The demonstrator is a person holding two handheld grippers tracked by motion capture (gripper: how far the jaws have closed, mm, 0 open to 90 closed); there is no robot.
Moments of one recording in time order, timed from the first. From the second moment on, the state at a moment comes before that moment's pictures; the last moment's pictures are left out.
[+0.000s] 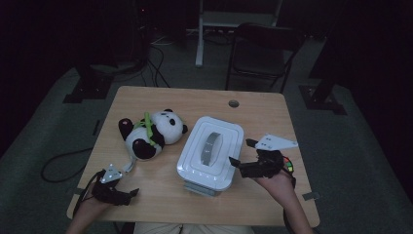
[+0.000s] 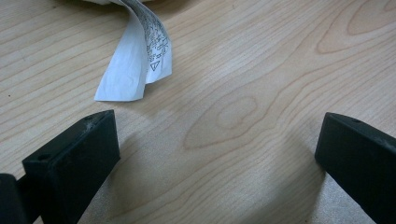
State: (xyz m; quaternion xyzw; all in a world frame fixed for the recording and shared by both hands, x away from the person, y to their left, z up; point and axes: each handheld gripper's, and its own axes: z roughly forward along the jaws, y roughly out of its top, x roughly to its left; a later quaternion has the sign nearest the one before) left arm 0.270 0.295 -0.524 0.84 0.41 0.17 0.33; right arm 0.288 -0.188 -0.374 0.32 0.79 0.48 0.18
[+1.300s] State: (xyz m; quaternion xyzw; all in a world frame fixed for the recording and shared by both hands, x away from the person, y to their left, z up) left arm 0.270 0.295 -0.525 0.83 0.41 0.17 0.33; right arm 0.303 -0.101 -0.407 0.27 0.84 0.45 0.14
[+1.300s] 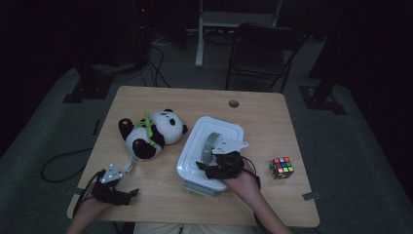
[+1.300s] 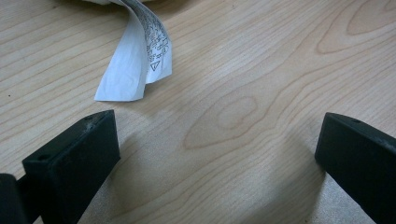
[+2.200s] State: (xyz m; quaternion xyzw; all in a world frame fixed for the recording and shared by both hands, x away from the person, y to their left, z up) left arm 0.270 0.295 -0.525 0.83 0.41 0.17 0.33; right arm 0.304 -0.109 -0.402 0.29 0.82 0.47 0.11
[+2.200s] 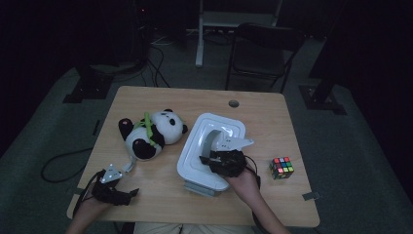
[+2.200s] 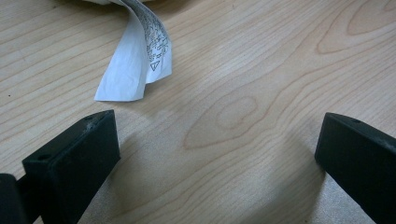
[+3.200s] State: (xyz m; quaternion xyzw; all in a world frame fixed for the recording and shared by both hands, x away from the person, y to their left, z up) left arm 0.270 0.295 -0.524 0.83 0.41 0.17 0.33; right arm 0.303 -0.143 -0.337 0.28 0.79 0.51 0.19
